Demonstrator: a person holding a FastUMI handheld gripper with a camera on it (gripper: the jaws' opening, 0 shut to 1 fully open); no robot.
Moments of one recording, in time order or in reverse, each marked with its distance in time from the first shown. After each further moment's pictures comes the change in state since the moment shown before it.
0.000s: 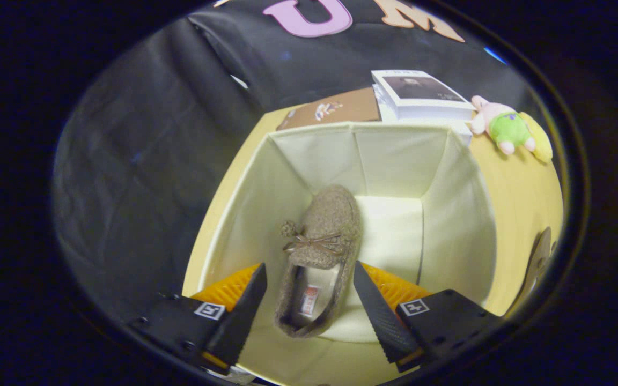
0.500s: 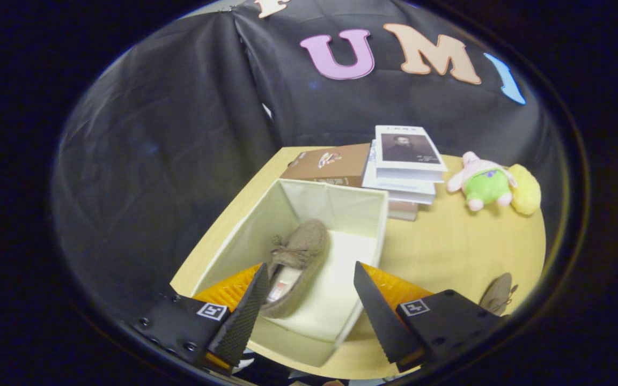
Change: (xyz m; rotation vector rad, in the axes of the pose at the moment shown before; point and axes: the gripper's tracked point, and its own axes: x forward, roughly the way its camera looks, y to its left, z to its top) arm -0.098 -0.064 0.033 -0.187 -0.204 -0.011
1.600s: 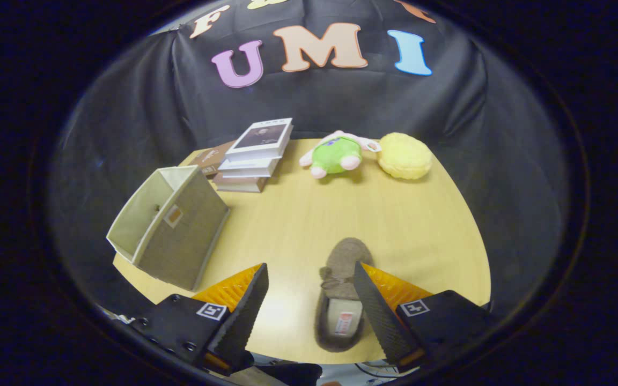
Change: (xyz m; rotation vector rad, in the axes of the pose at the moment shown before) arm -0.125 -0.281 -0.094 0.111 0.029 -0.300
